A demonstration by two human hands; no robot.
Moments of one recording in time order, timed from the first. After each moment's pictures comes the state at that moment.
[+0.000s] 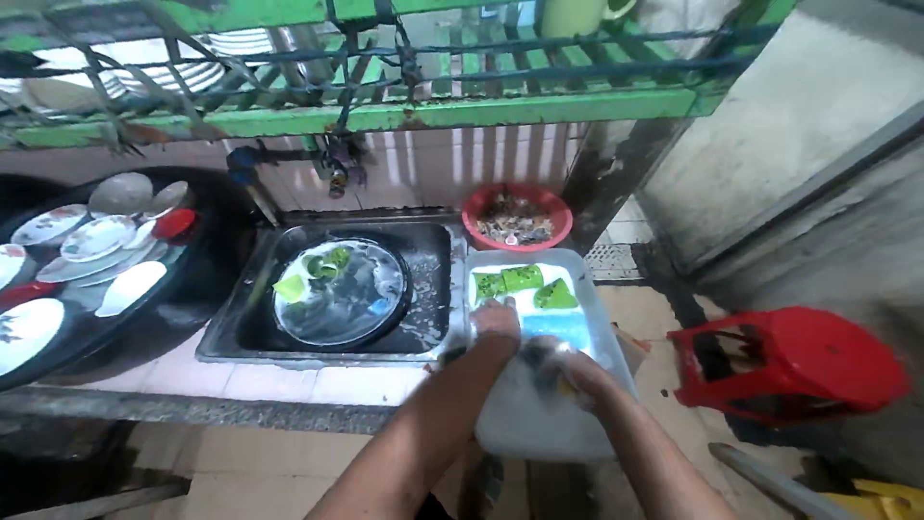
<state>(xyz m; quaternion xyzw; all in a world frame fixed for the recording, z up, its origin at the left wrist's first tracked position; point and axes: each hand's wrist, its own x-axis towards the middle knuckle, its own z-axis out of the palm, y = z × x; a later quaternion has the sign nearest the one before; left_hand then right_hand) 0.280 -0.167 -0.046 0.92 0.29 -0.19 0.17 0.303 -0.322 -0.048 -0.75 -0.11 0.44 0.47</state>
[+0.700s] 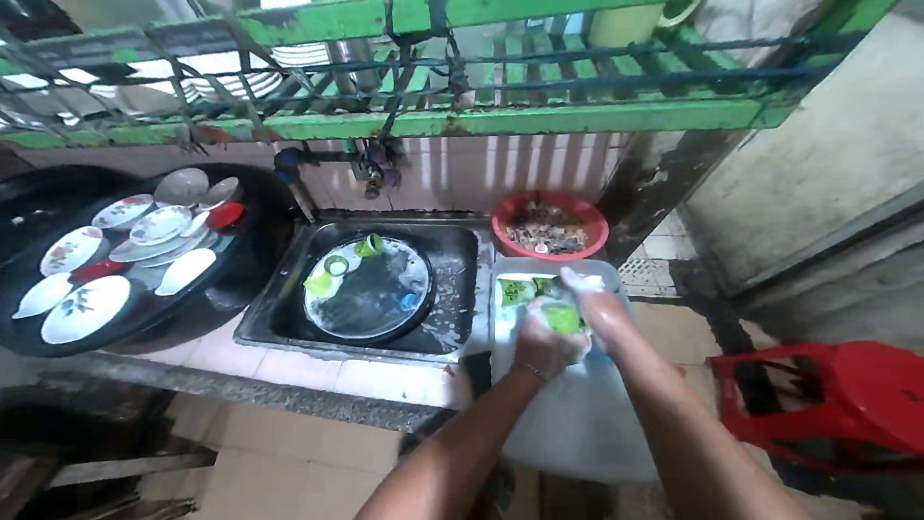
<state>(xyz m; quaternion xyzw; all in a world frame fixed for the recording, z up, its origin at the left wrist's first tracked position) 0.232 -0.186 -0.009 0.76 0.28 0.13 0.57 0.334 -0.244 0.032 -0.81 -0.13 0.26 0.50</state>
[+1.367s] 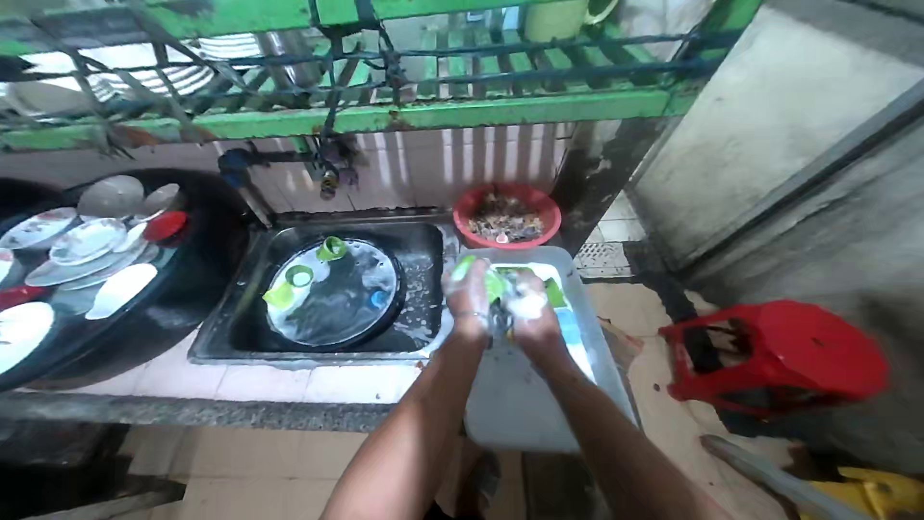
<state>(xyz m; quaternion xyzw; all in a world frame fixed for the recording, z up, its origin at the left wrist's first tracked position) 0.257 -0.150 0.018 0.48 0.44 0.28 0.71 0.268 -0.257 0.023 -0.79 -0.22 0.16 0.56</state>
